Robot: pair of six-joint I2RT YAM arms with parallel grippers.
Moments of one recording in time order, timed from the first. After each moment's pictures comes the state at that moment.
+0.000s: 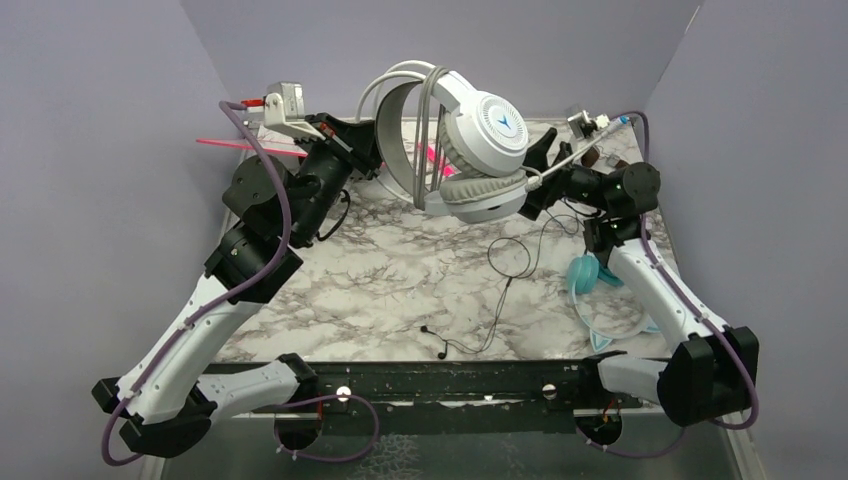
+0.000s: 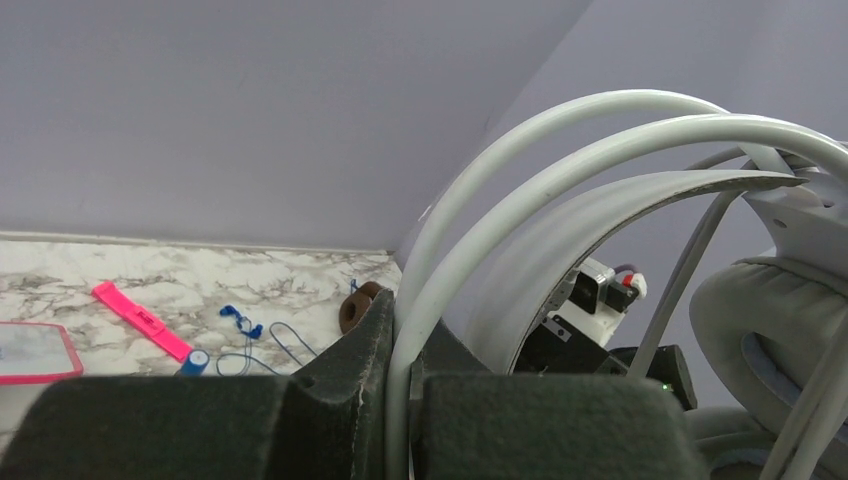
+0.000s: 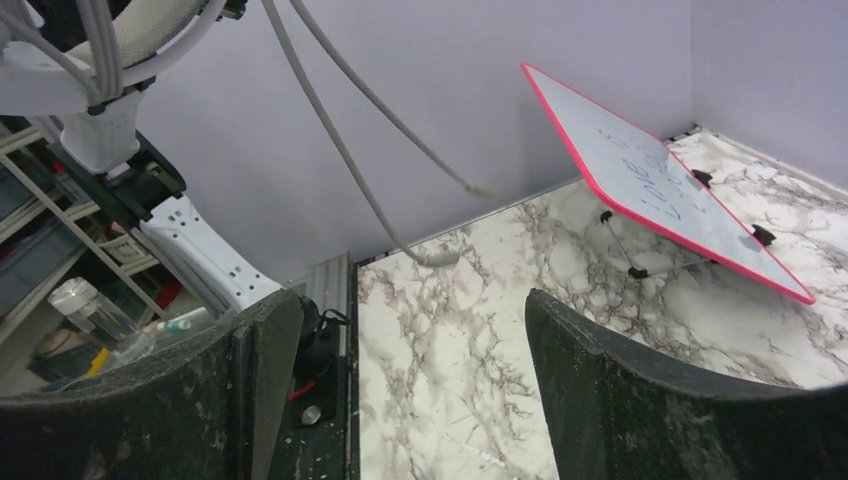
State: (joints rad) left arm -0.76 1.02 1.44 -0.16 -0.27 -0.56; right arm 0.22 1.19 0.92 0.76 -1.08 0.75
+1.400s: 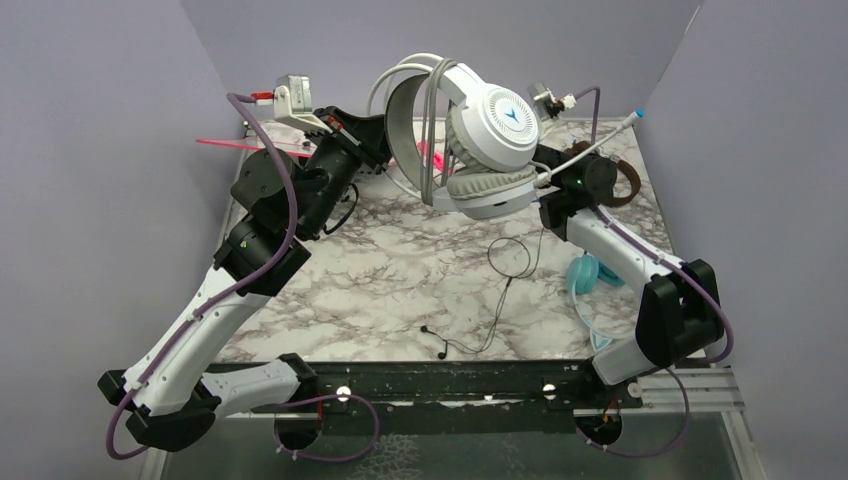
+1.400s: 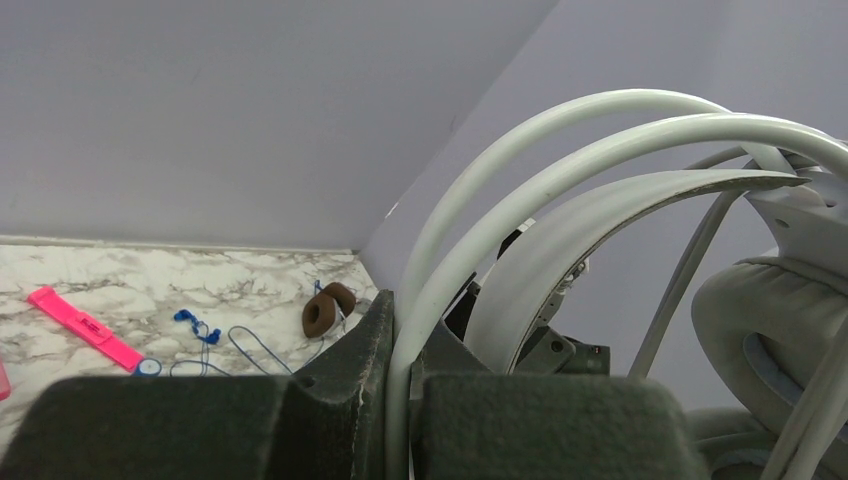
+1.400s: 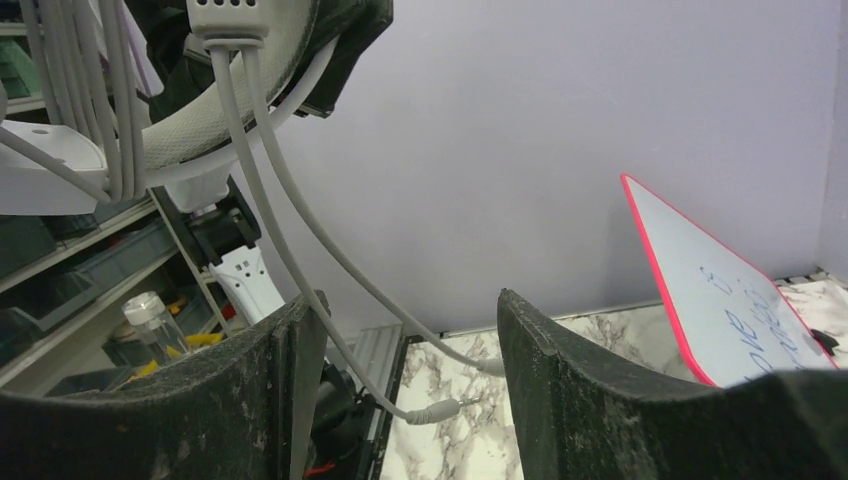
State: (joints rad) left arm -0.76 1.06 1.47 -0.12 -0.23 -0.62; right arm 0.41 1.52 1.12 1.25 -0.99 1.00
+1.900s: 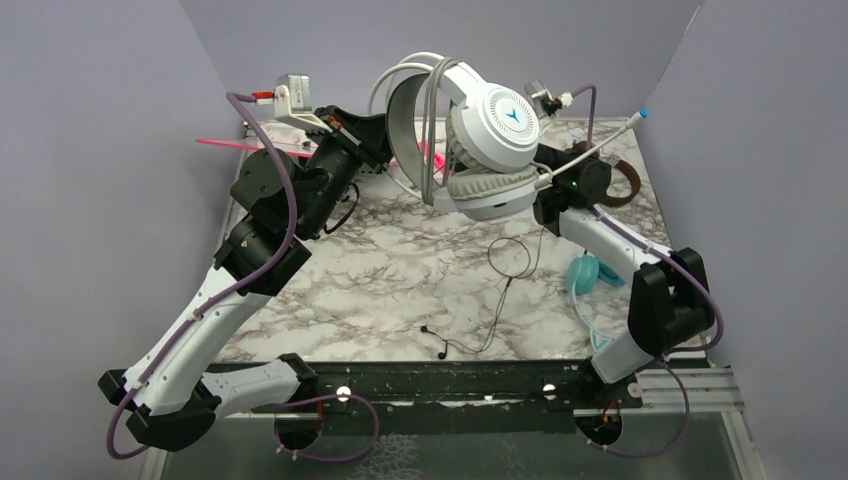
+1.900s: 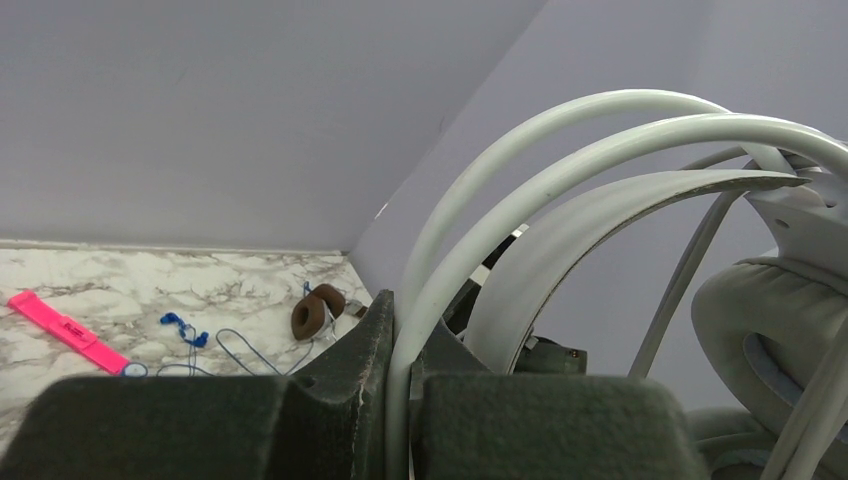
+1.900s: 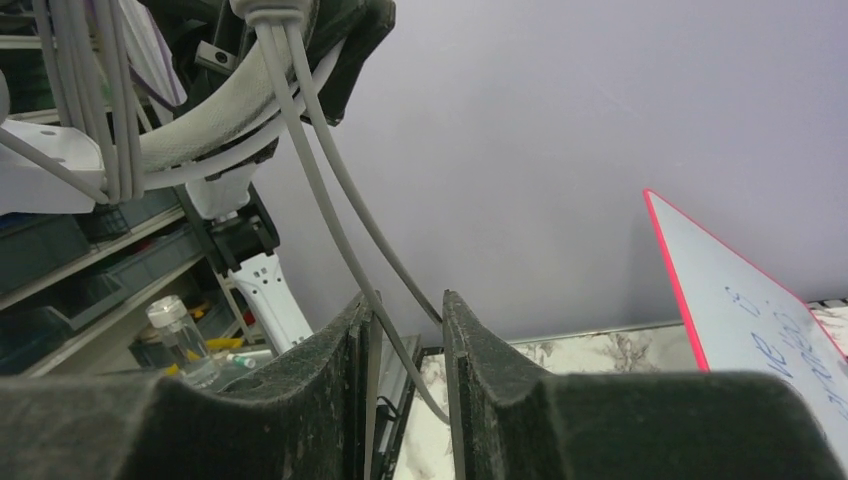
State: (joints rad) left arm -0.75 1.07 1.47 -0.11 -0.21 -0.63; right arm 0.42 1.57 1.15 1.38 -0.99 1.09
